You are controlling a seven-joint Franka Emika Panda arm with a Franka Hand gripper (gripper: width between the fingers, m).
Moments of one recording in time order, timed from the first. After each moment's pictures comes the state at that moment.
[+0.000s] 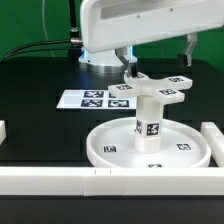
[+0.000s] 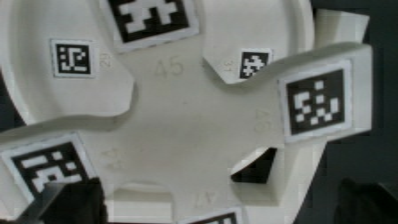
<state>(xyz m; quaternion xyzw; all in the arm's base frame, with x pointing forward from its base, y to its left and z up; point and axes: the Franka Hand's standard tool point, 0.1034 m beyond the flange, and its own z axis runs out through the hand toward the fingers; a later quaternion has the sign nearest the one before) 0.569 0.045 0.133 -0.99 -0.11 -0.04 0.08</state>
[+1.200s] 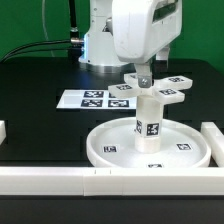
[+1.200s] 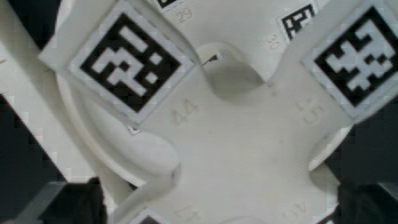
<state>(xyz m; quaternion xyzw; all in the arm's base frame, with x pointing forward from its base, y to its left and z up) 0.571 0.038 0.123 -0.83 -0.55 -0.02 0.02</state>
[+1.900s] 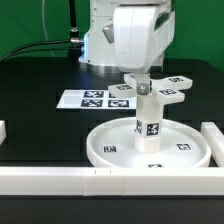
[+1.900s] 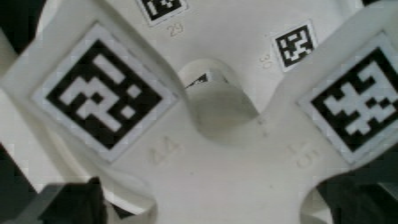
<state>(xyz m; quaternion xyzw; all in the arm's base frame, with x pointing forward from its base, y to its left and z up) 0.564 0.035 0.110 -0.83 -0.56 -0.01 0.02</state>
